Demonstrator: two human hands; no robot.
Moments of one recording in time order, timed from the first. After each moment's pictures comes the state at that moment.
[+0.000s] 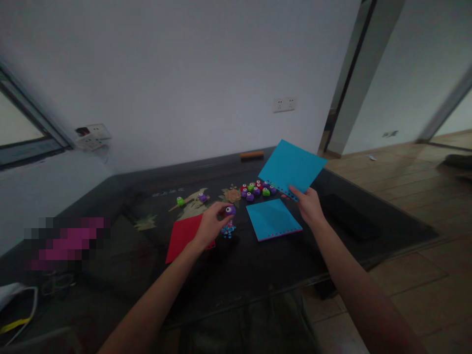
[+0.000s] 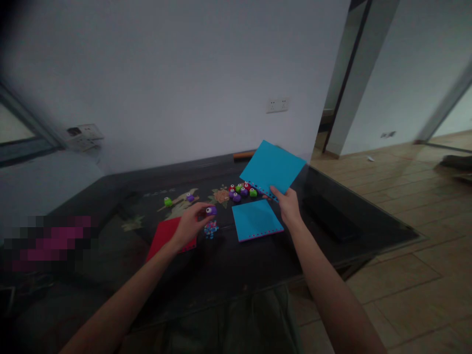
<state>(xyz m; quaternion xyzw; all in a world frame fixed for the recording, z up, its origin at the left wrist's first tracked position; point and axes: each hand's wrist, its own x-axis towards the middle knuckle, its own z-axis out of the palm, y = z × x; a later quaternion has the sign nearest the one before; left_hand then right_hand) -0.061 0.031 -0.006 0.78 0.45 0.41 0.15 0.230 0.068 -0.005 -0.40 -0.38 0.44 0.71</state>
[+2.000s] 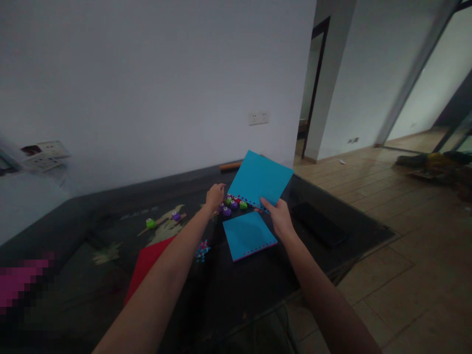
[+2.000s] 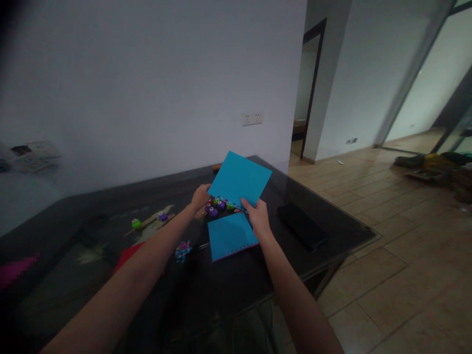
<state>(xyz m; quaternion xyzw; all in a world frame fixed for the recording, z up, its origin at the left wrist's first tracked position) 0.030 0.213 -0.002 0.77 0.56 0.30 0.10 0.225 0.060 0.008 -0.40 -0.38 0.46 0.70</state>
